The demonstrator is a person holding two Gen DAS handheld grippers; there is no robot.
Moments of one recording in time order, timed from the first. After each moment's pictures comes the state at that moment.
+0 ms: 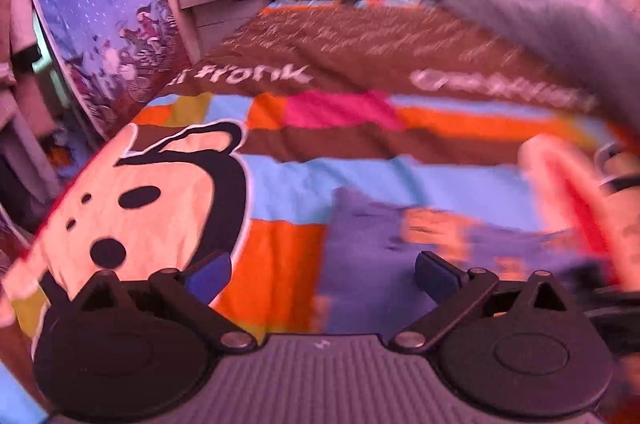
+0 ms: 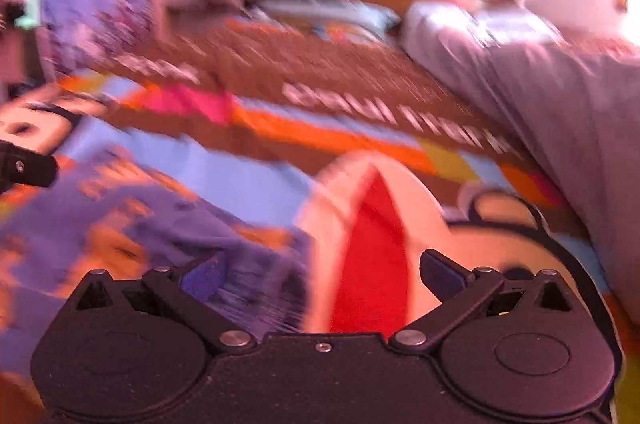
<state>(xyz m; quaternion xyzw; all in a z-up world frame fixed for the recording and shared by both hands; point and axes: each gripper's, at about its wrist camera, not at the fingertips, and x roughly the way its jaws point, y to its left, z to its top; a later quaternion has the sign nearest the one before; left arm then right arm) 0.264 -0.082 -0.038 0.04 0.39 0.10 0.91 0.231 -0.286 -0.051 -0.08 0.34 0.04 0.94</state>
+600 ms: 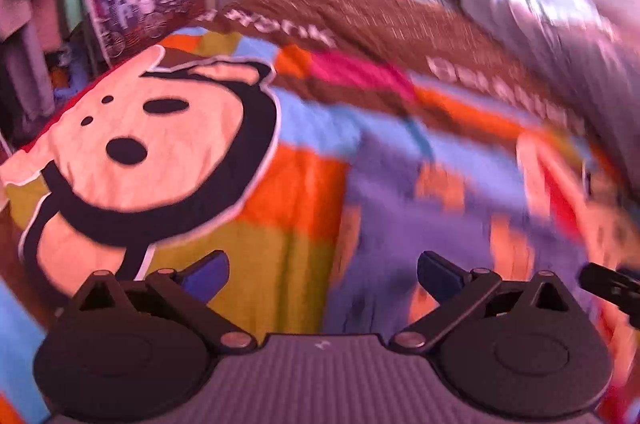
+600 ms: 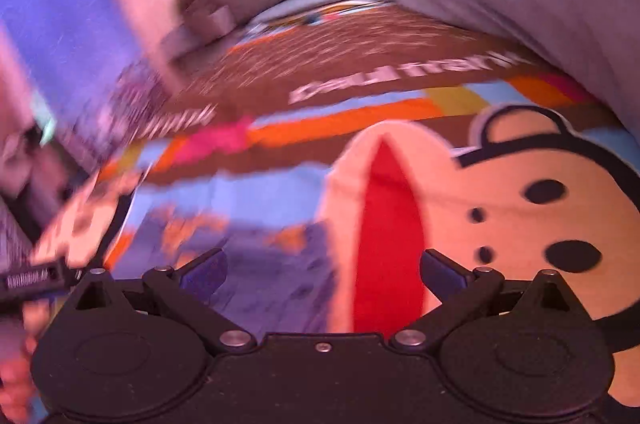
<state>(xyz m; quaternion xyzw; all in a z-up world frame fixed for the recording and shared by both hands) 0.198 -0.049 -0.048 -0.06 0.42 0.06 0.90 0.219 -0.337 -0.038 0.10 0.37 0.12 0.92</state>
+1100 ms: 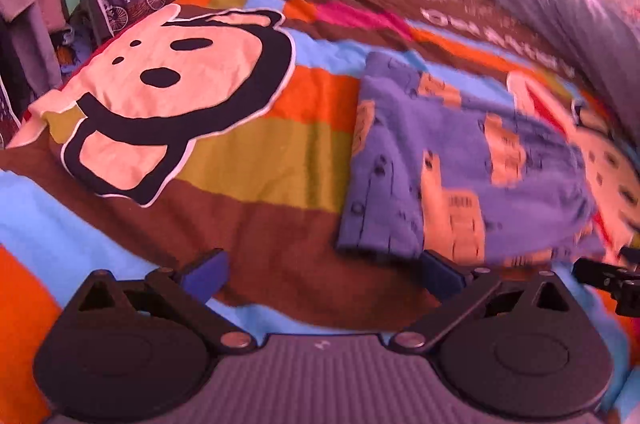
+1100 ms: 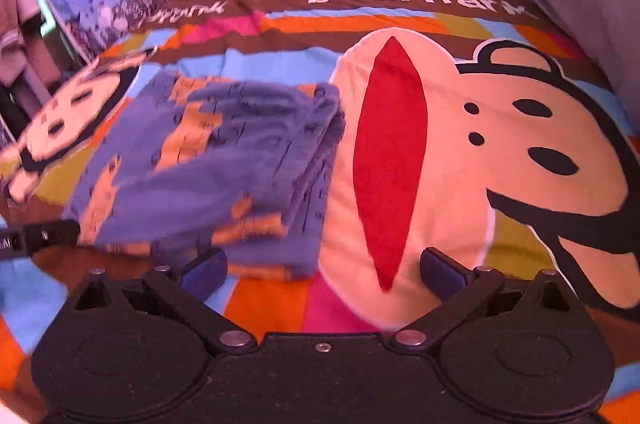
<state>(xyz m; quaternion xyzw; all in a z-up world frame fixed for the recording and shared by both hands) 0.138 -0.047 -0.055 -0.05 0.47 0.05 0.88 0.161 -0.321 -0.049 0.01 0.46 0.11 0.88</state>
